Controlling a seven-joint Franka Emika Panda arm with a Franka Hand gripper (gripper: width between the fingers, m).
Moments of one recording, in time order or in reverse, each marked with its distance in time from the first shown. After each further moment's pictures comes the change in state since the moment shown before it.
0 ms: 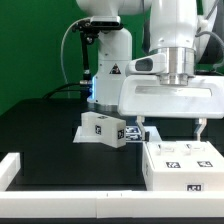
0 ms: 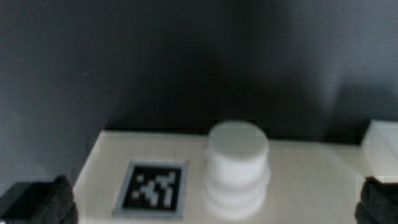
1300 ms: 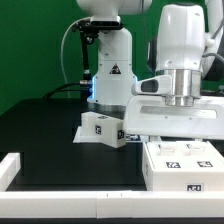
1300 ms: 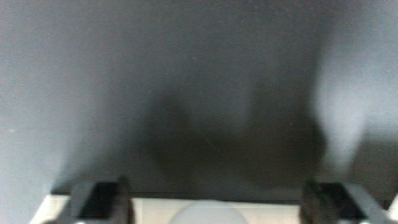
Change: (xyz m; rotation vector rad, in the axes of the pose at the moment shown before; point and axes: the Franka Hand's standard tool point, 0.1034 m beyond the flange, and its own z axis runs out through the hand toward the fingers) arm -0.003 -0.011 0.030 -0.016 -0.042 0.036
